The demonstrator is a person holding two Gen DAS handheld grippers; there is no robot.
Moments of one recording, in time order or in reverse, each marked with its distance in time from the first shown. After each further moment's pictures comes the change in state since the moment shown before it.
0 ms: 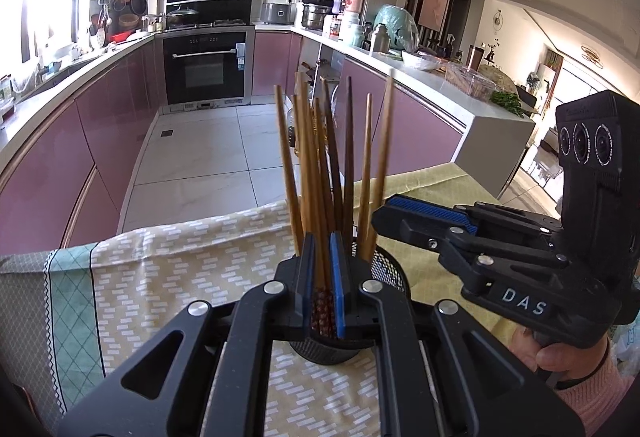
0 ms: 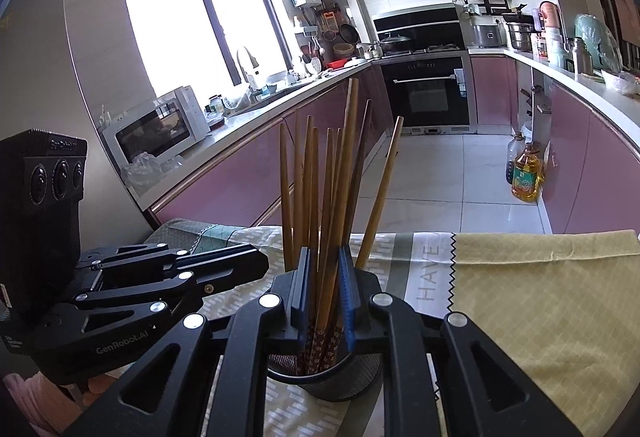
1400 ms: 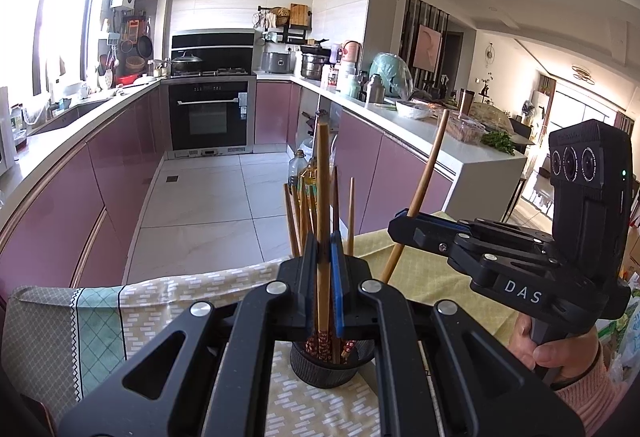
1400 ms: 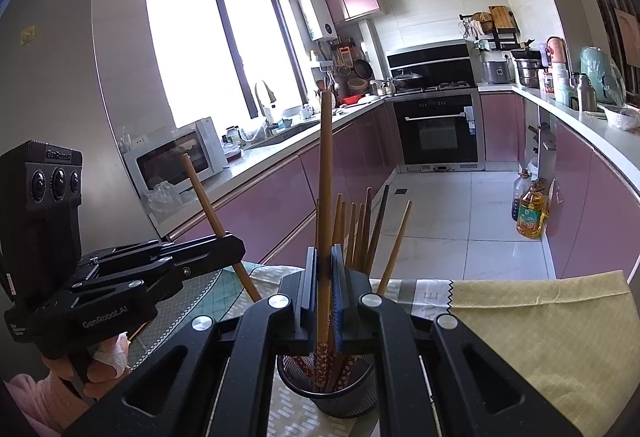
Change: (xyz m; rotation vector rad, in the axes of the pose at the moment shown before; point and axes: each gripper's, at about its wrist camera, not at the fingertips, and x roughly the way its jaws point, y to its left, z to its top) left arm -0.074 -0.024 0.014 0.031 -0.175 0.011; right arm -0.048 0.015 0.021 -0.047 -0.125 0.030
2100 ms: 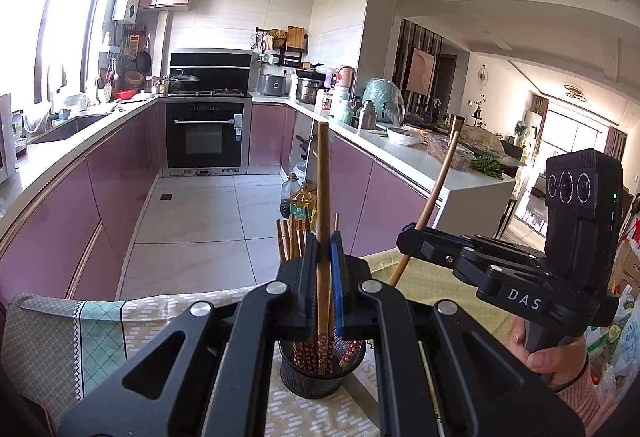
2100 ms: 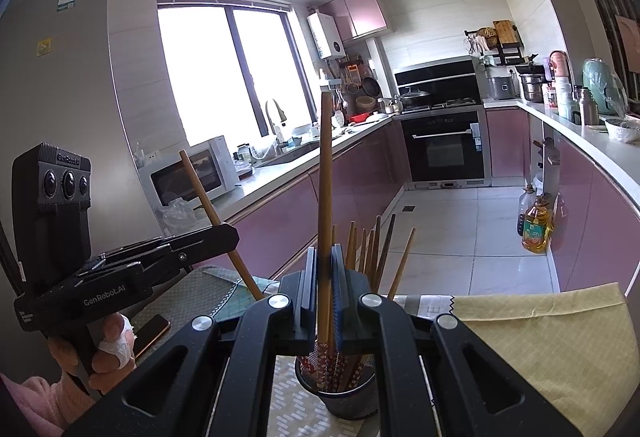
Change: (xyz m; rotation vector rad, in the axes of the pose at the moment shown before) left arm -0.036 -0.010 0.006 -0.014 -0.094 -0.025; right arm -0.027 0.007 0.009 -0.010 -0.069 0.030
